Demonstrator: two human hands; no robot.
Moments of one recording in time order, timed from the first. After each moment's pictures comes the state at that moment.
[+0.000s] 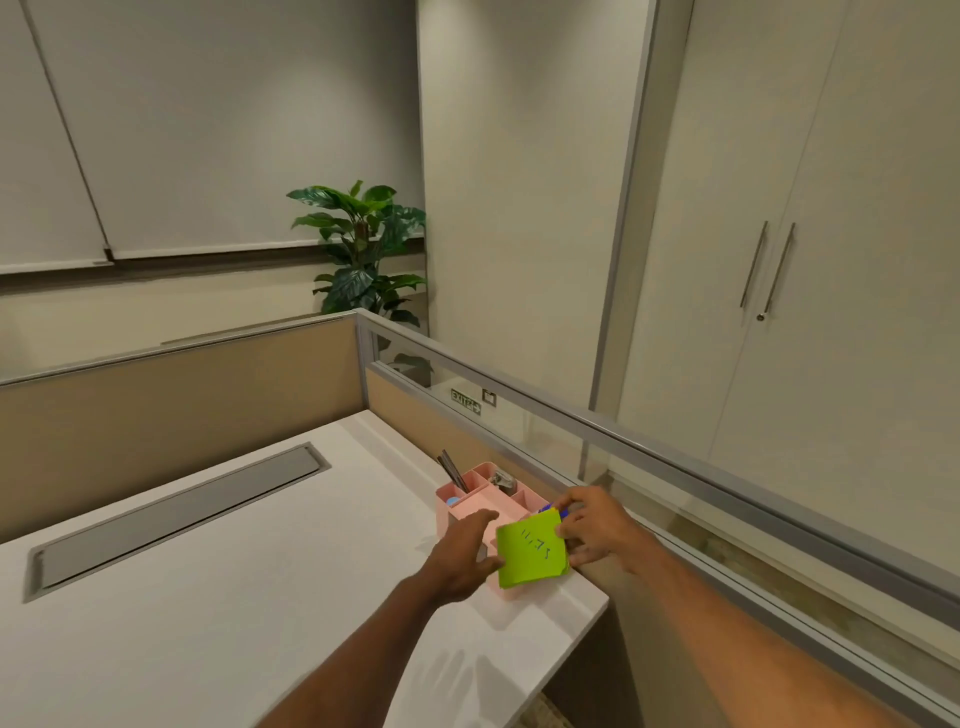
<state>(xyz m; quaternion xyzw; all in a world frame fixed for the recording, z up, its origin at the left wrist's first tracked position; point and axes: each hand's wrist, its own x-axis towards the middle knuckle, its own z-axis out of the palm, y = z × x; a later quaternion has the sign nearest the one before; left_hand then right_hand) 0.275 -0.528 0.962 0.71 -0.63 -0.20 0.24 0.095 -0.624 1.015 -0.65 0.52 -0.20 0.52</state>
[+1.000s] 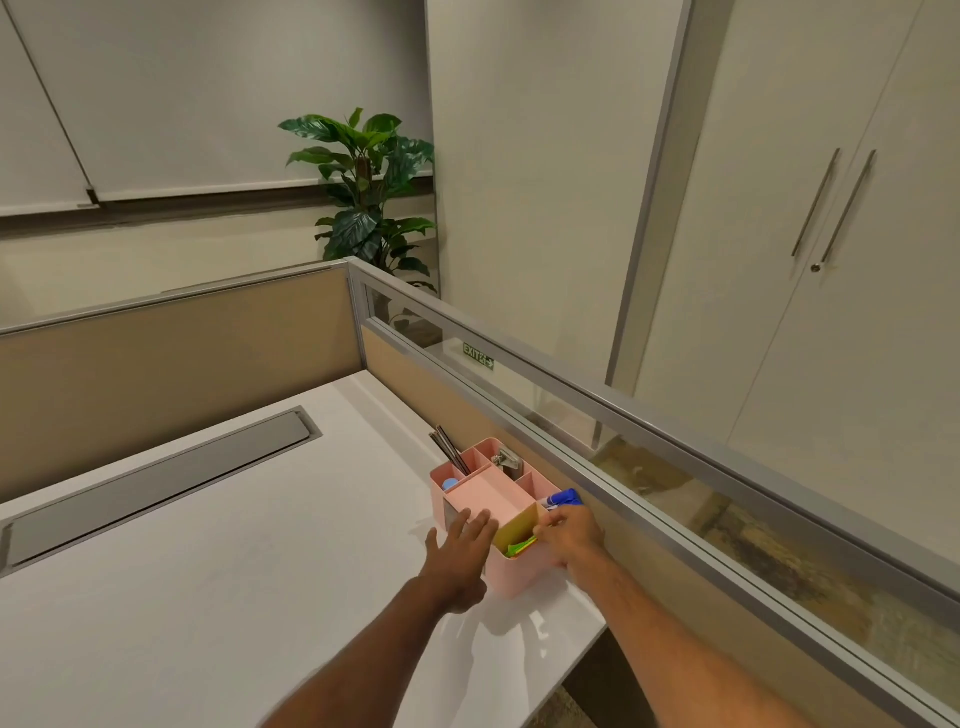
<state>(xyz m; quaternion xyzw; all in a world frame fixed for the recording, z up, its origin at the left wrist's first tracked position) 0.288 -0.593 0.892 0.77 -0.61 -0.18 -0.01 0.154 -0.677 0.923 -0.60 0.62 -0.21 0.47</state>
